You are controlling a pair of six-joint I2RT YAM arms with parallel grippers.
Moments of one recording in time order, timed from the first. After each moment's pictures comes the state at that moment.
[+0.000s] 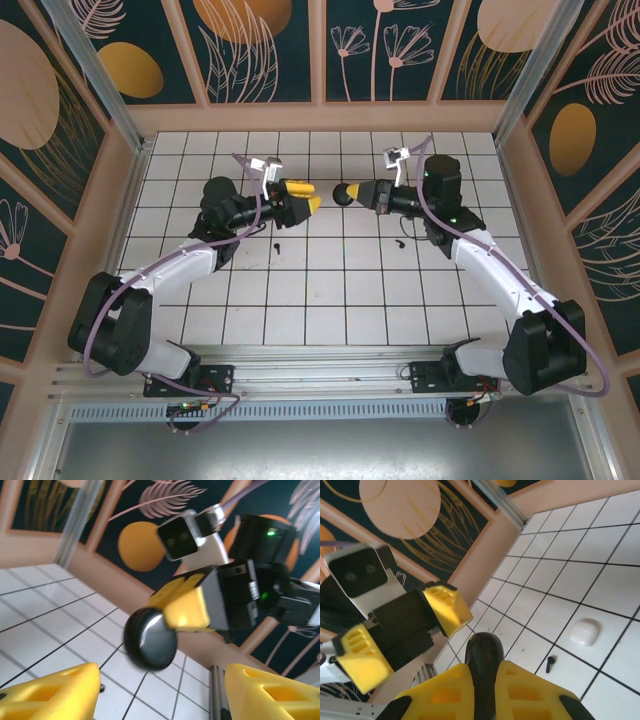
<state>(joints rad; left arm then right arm) -0.45 1.45 0.83 0.74 0.87 -0.63 0.36 1.28 0.98 0.04 -0.81 0.59</state>
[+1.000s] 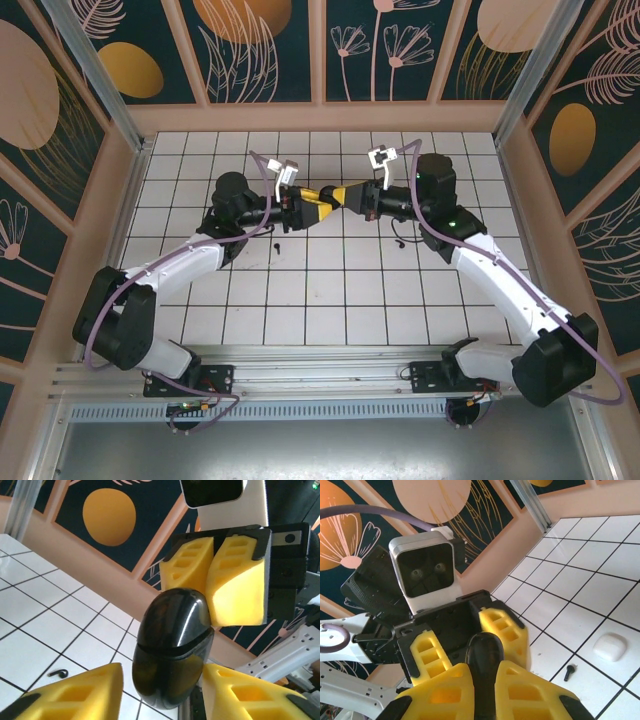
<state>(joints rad) -0.50 1.49 0.90 0.64 0.97 -0.64 0.48 1.21 1.06 -0.07 -0.74 0.49</state>
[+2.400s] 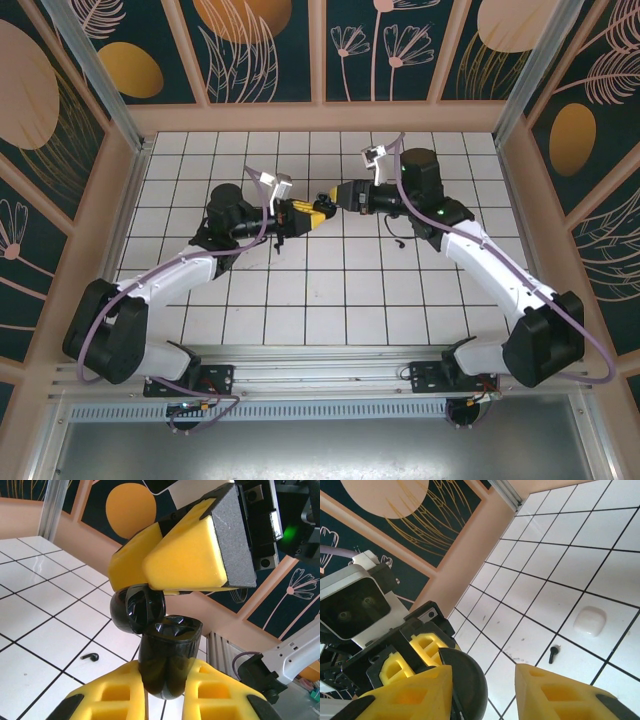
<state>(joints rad) -0.50 1.40 0.78 0.57 0.90 -0.46 0.48 1.33 1.12 -0.17 -0.67 0.52</state>
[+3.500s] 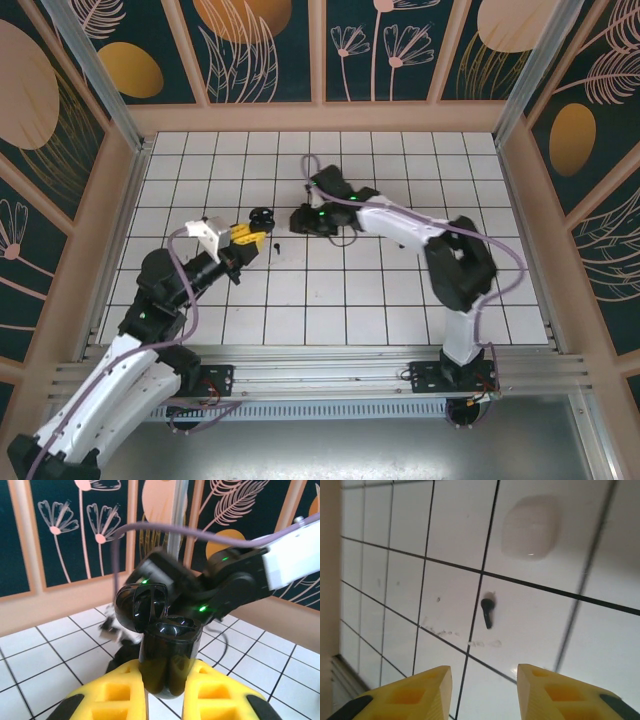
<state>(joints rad) -0.48 0.55 0.51 0.06 0.36 -0.13 0.75 1.97 1.51 -0.47 -0.33 0.67</state>
